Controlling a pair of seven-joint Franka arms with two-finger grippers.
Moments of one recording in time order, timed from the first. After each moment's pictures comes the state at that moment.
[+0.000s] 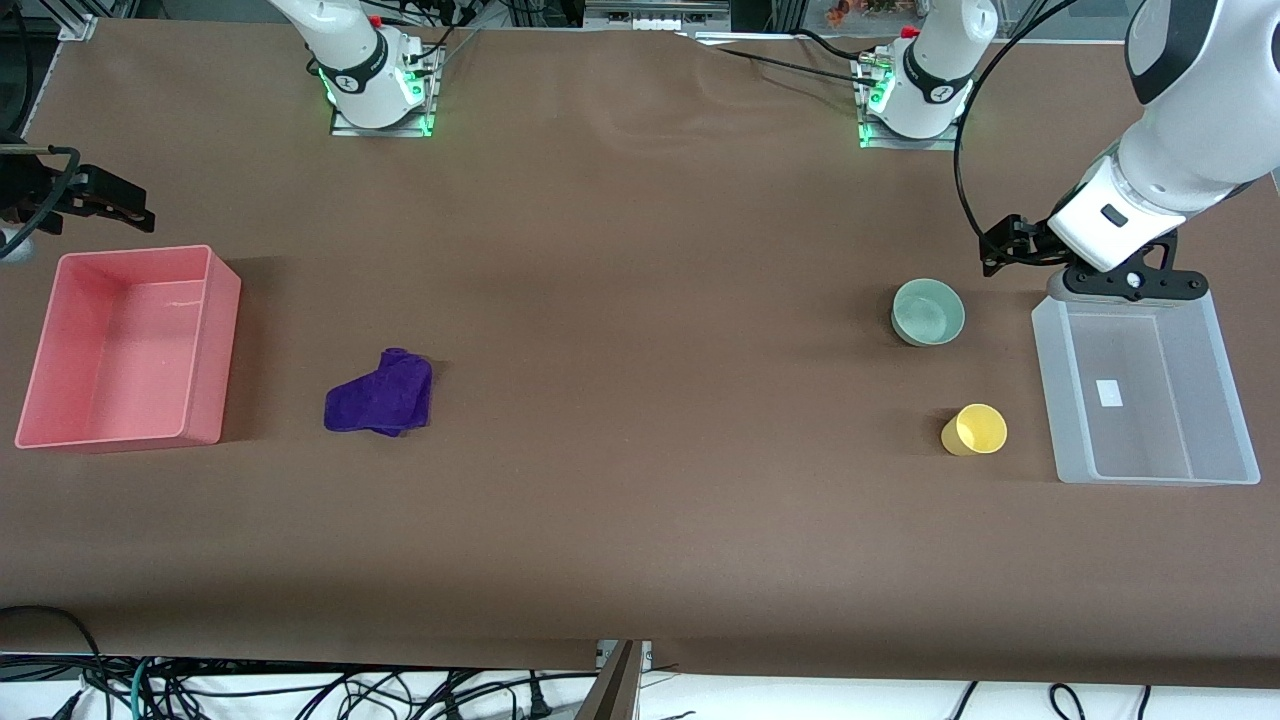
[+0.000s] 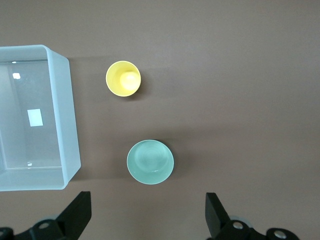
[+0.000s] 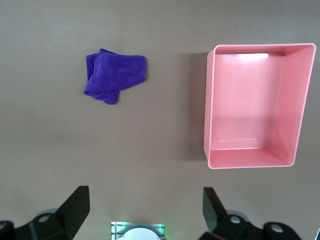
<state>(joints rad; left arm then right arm) 0.00 -0.01 -0.14 -1.78 0.01 1.71 -0.10 -0.08 0.07 0.05 -1.49 -0.04 1.42 -0.08</state>
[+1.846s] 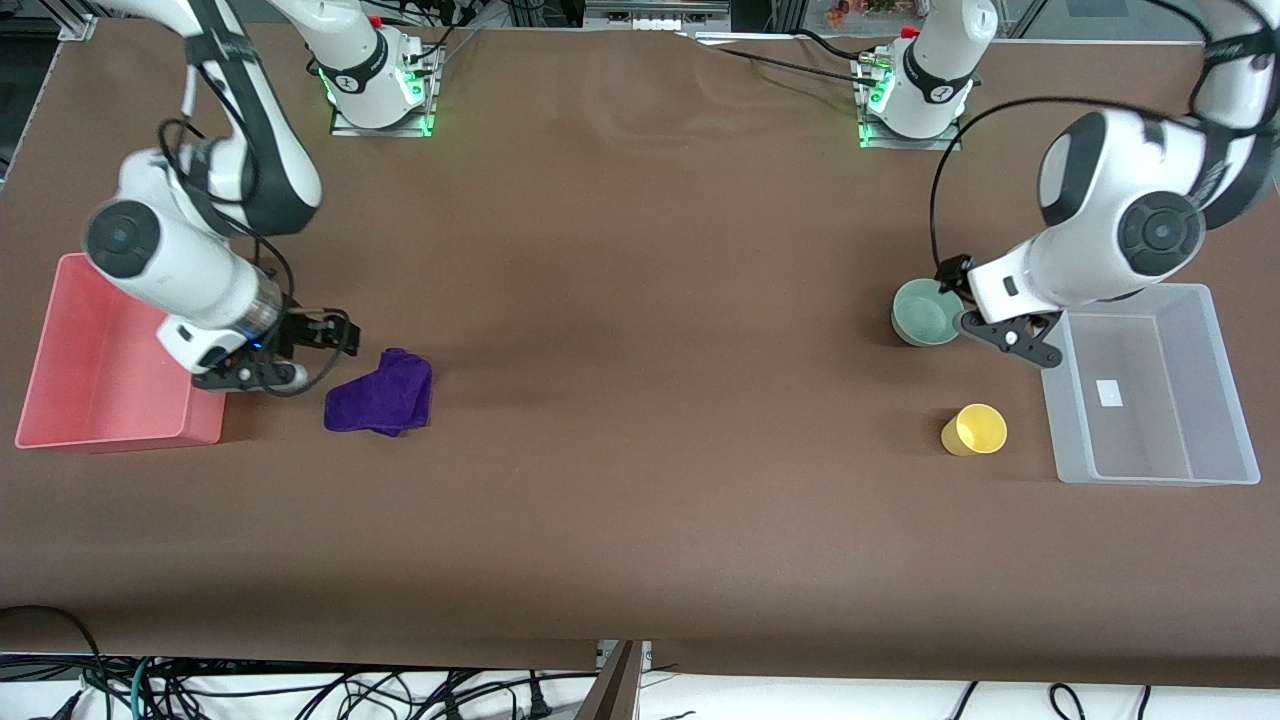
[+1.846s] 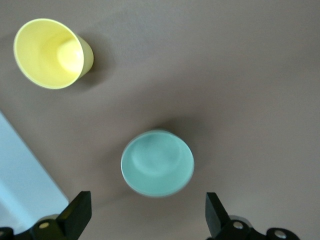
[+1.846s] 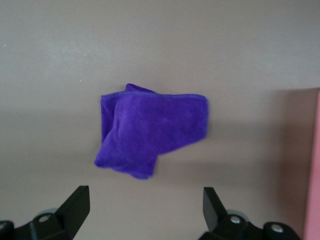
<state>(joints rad) 0.03 0.14 -0.13 -2.10 0.03 2.05 0.33 -0.03 0.28 0.17 -2.00 -0.03 2.26 0.12</state>
